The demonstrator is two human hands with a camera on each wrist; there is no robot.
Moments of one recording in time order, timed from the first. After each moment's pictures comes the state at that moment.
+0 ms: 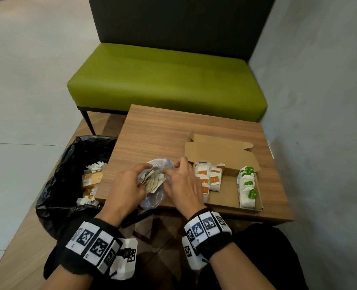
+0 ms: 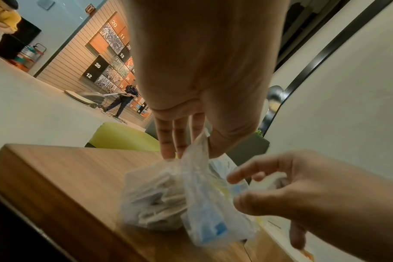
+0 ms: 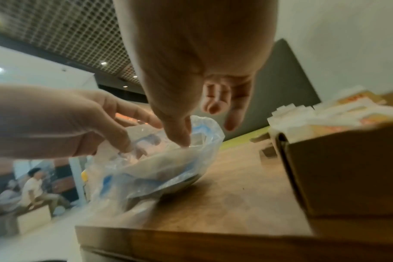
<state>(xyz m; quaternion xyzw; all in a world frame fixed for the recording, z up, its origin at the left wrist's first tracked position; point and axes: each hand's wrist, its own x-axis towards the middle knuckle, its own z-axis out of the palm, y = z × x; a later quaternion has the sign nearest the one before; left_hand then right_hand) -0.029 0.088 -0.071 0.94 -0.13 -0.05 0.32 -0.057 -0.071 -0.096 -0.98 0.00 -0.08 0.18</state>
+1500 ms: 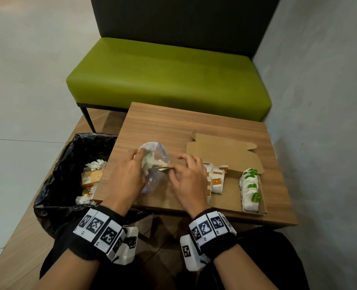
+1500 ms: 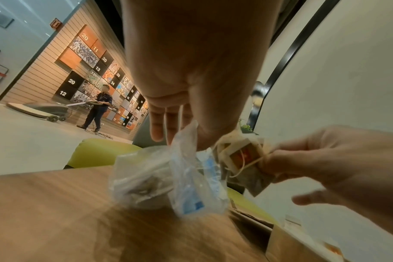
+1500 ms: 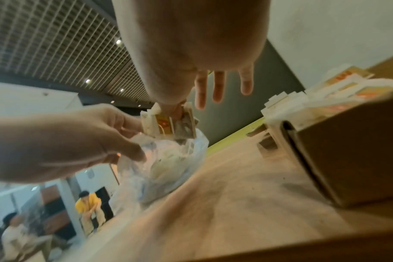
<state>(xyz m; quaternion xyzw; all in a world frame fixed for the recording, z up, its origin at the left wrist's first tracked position) 0.005 0.081 -0.084 0.96 -0.15 0.02 0.24 -0.041 -0.080 -0.107 -0.95 0.05 -0.18 0.27</state>
